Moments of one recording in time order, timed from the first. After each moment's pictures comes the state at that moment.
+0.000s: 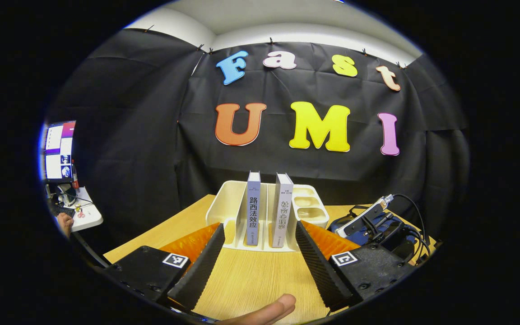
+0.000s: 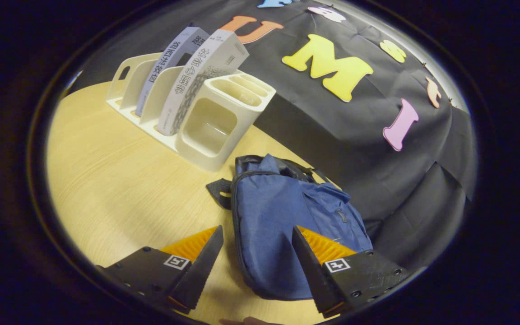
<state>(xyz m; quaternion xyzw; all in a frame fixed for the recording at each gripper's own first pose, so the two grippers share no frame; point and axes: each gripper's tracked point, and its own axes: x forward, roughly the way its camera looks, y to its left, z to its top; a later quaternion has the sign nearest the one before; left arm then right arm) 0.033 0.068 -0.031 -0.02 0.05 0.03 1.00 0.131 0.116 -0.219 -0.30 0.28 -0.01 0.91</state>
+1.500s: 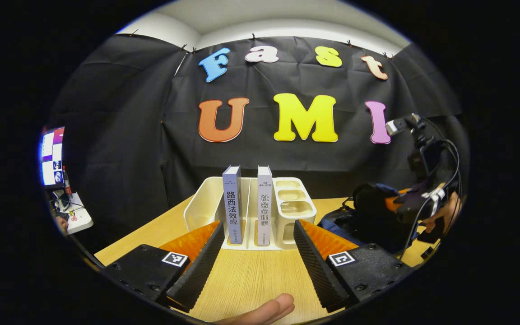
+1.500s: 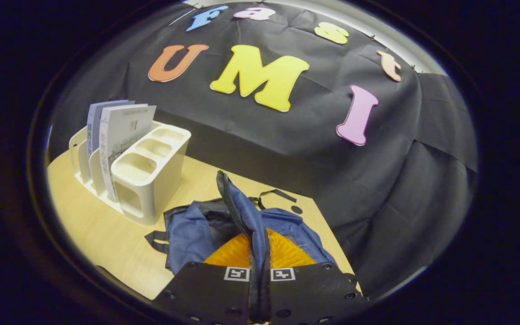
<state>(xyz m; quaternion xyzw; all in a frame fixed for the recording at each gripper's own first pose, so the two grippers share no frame) 0.062 0.018 -0.056 0.02 0.05 0.01 1.00 0.187 0.005 -0.066 -0.17 0.21 -0.04 0.96</state>
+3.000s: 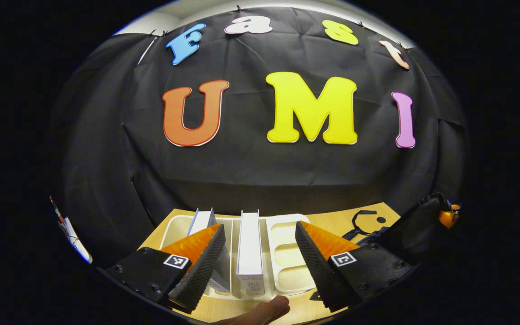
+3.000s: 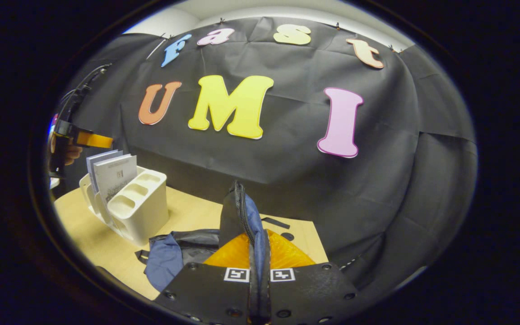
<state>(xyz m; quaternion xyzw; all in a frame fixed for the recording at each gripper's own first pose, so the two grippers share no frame) 0.295 0.004 0.031 0.02 0.16 -0.02 0.99 0.229 -0.100 0.002 -0.09 0.15 0.04 0.98</state>
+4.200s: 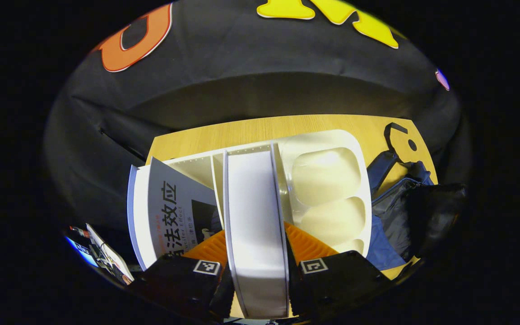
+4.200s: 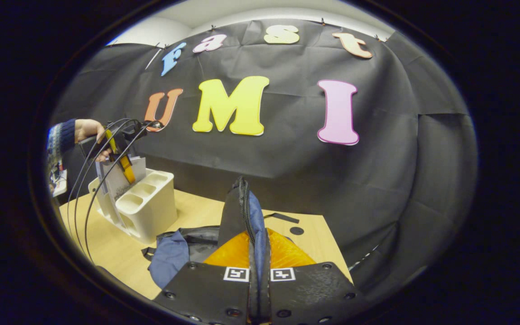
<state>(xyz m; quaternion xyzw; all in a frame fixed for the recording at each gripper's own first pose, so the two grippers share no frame) 0.326 0.014 -0.095 0.08 0.53 -0.02 0.84 0.210 -0.106 -0.037 -0.05 0.13 0.07 0.99</state>
